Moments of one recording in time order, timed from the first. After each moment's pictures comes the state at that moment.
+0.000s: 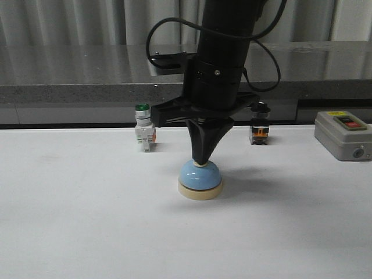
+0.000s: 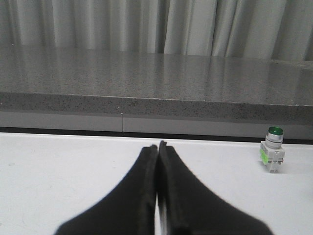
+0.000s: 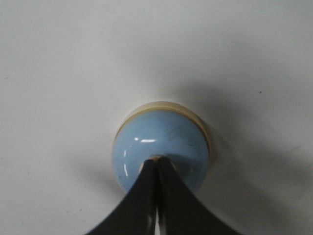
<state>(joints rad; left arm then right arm) -0.03 0.00 0.00 0.00 0.08 -0.11 0.58 2.05 -1.60 0.06 0.94 -0.03</state>
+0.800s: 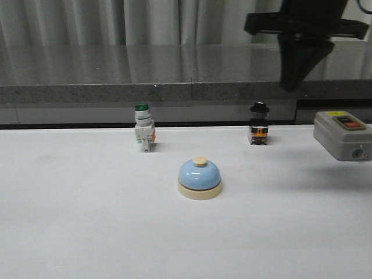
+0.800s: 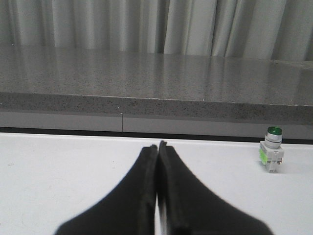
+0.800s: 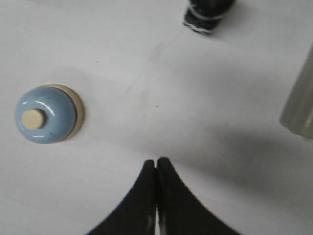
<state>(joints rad) -0.03 0.00 0.00 0.00 0.08 -0.11 0.28 1.78 -1.54 0.07 1.08 0.01</state>
